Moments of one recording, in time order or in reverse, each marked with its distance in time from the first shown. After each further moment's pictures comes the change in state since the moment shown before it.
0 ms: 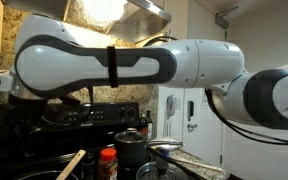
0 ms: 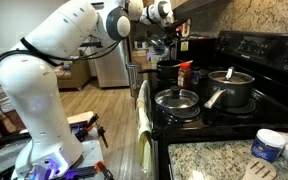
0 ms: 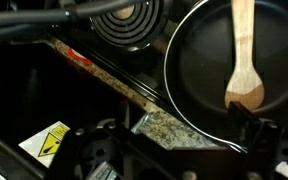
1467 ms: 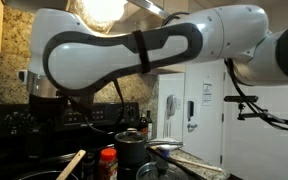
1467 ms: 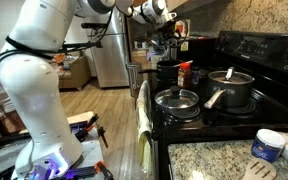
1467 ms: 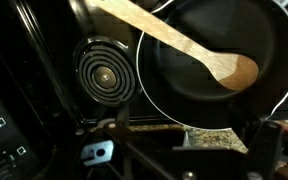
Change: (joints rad) arm 0.048 -0.311 -0.104 -0.496 -0.015 0.116 0.836
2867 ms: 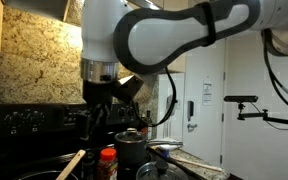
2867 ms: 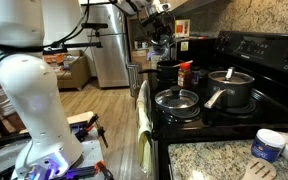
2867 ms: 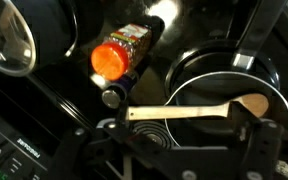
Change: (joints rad) arm -0.042 -0.410 0.030 -0.505 -0.080 -0.040 0.525
